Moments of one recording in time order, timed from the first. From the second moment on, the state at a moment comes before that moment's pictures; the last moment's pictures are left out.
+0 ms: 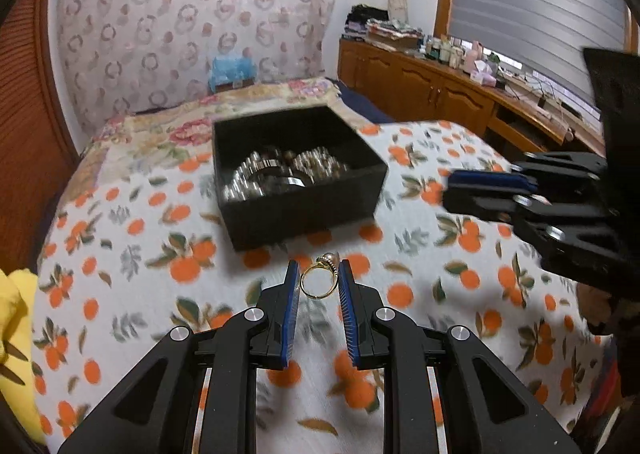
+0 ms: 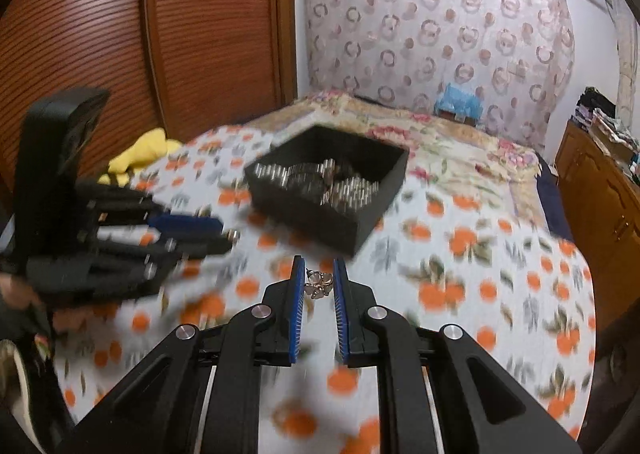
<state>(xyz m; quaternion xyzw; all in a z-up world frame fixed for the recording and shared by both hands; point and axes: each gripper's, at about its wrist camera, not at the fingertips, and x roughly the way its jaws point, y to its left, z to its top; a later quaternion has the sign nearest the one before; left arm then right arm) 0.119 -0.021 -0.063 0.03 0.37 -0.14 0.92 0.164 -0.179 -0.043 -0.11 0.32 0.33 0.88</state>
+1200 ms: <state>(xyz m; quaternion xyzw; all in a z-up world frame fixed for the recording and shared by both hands) 0.206 -0.014 -0.041 0.02 0.35 -0.08 0.93 0.233 -0.180 -0.036 -0.05 0.31 0.27 0.91</state>
